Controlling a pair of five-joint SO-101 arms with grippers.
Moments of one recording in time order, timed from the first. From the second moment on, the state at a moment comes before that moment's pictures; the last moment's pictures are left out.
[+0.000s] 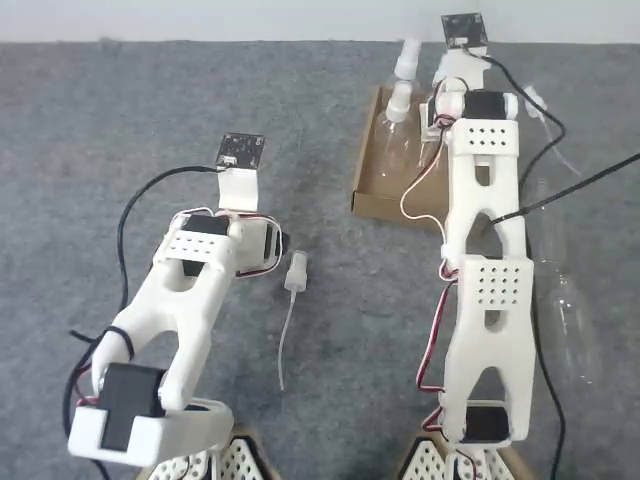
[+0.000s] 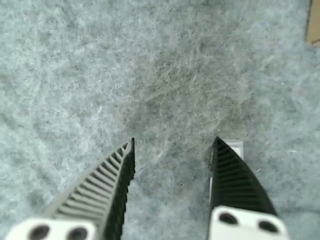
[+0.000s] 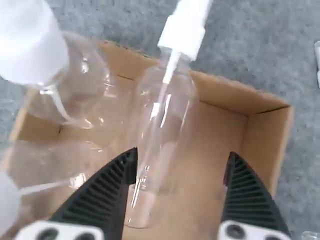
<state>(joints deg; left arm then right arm) 2.0 -6.6 43.8 45.3 6.6 -3.2 58.1 -68.4 76.1 3.9</state>
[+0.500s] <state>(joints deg) 2.0 -6.6 43.8 45.3 6.6 2.0 59.3 -69.1 75.8 3.7</state>
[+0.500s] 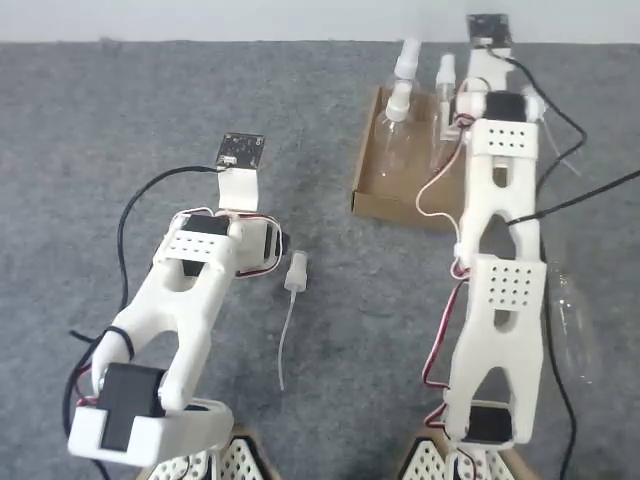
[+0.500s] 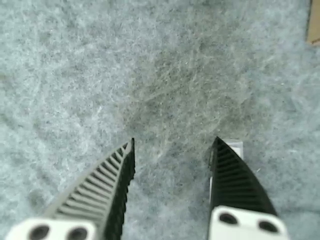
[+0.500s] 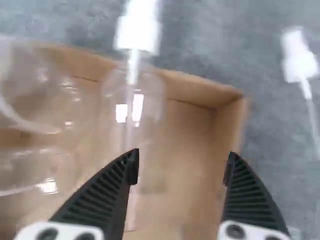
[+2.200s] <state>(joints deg) 2.0 -6.6 43.8 45.3 6.6 0.0 72.5 -83.6 77.7 3.8</state>
